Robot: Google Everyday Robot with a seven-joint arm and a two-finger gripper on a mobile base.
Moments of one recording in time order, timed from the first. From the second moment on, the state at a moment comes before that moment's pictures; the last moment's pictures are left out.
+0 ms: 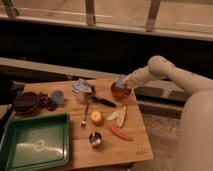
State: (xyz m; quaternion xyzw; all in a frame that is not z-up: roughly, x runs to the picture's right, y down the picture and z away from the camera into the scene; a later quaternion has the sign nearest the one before) arm 0.152 -0.028 0.859 -0.30 0.01 0.86 0.41
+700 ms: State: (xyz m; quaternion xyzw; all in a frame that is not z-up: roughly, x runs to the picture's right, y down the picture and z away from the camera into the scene) arm 0.153 -0.028 0.859 -0.30 0.01 0.86 0.41
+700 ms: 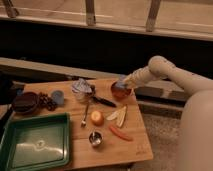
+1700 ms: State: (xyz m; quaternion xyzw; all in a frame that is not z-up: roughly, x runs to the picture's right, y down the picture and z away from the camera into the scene) arm 0.153 -0.028 0.859 -0.30 0.01 0.86 0.41
